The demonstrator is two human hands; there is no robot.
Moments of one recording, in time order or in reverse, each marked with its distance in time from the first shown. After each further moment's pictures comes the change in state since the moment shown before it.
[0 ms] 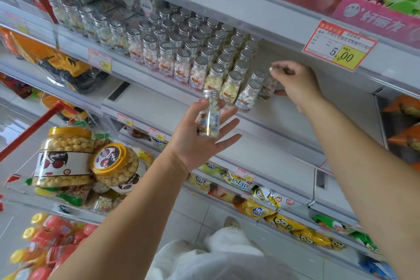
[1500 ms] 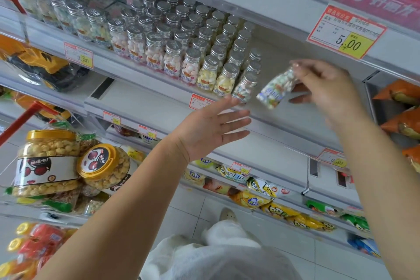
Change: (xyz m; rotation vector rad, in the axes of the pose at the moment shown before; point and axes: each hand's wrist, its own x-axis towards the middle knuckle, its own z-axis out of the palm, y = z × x) left_hand 0.016 0.008 0.017 0.332 -0.016 -0.099; right_hand -0.064 -0.019 -0.032 0.124 0.044 -0.018
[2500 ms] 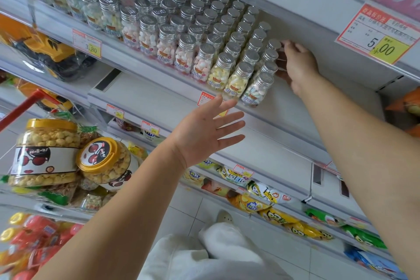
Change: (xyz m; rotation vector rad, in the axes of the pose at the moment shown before) left_hand -0.002 -0.008 -0.028 -0.110 0.089 0.001; right_hand 0.103 0.021 0.068 0.166 0.080 0.198
